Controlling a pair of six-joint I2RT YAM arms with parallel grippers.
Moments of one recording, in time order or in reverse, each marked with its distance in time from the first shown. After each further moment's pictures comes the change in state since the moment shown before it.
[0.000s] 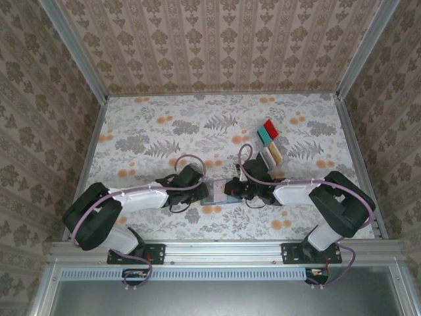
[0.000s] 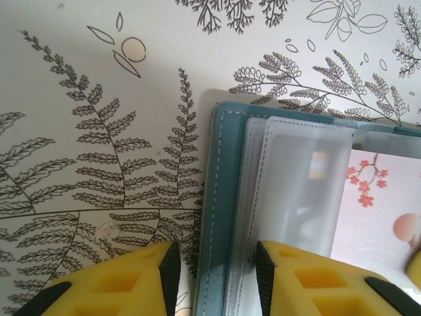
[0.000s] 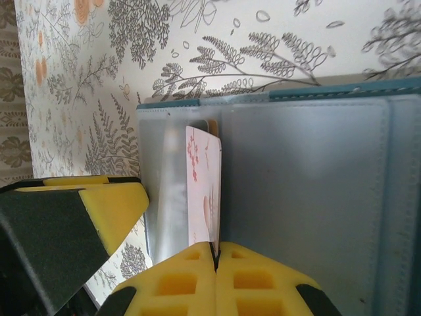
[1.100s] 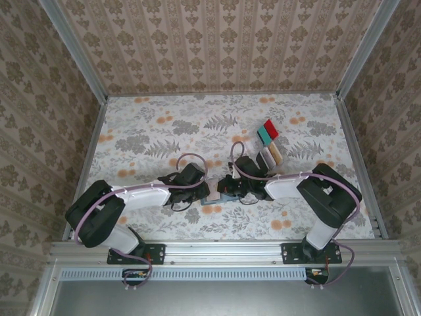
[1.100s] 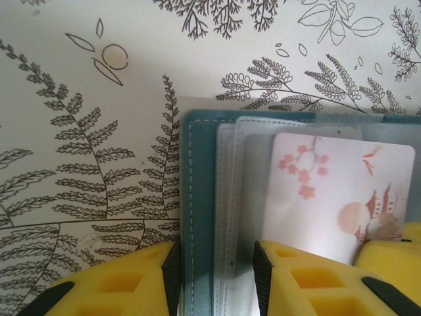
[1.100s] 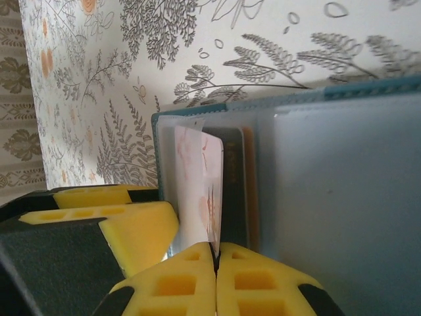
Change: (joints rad) left arm 0.000 0.029 0.029 -0.008 0.004 0.000; right arm 0.037 0.140 0.114 0.020 -0.053 0.029
